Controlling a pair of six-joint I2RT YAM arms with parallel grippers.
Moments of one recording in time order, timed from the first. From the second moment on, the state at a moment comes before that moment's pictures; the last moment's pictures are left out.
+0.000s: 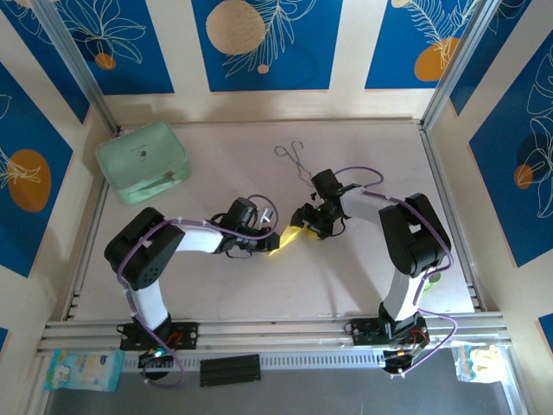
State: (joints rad) left arm -0.68 1.80 0.77 0.18 0.52 -0.67; right arm 0.44 1.80 1.02 -0.49 -0.43 0.73
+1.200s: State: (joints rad) left arm -0.68 1.64 0.80 0.01 0.46 -0.70; right arm 0.49 1.90 1.16 -0.68 -0.31 0.73
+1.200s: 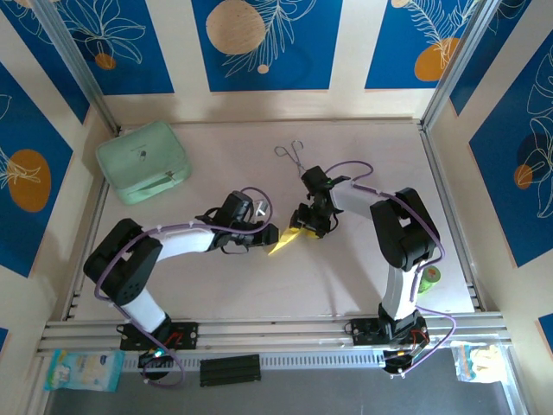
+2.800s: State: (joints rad) left arm -0.73 1.77 0.80 0.17 0.49 -0.76; right arm 0.50 1.92 1.20 -0.73 -0.28 0.74
